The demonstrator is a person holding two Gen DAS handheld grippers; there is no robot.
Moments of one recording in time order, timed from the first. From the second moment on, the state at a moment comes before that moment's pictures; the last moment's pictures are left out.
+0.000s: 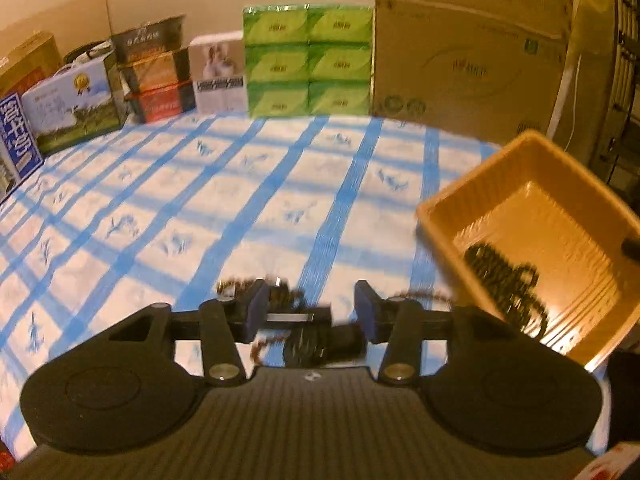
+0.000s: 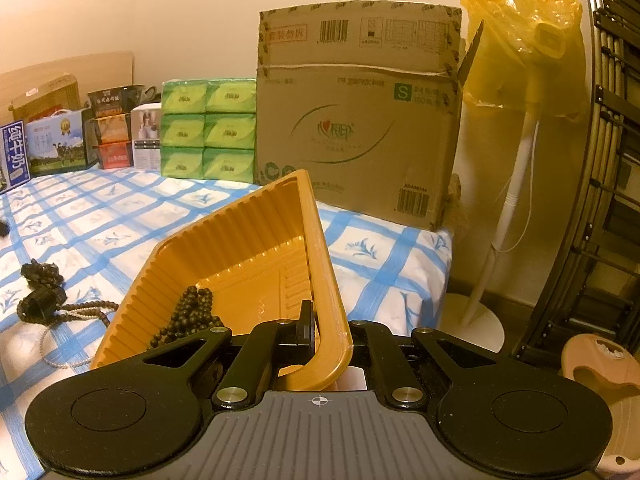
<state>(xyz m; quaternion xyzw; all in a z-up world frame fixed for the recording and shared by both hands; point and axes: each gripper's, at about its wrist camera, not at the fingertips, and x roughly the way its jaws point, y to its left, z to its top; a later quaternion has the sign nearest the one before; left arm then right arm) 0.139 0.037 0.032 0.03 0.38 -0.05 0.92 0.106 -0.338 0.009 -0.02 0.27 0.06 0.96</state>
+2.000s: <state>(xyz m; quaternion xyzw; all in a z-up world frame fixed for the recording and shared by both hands) 0.113 -0.041 0.012 0.17 0.27 -0.07 0.95 0.114 -0.341 0.004 -0.03 0.27 0.05 0.96</state>
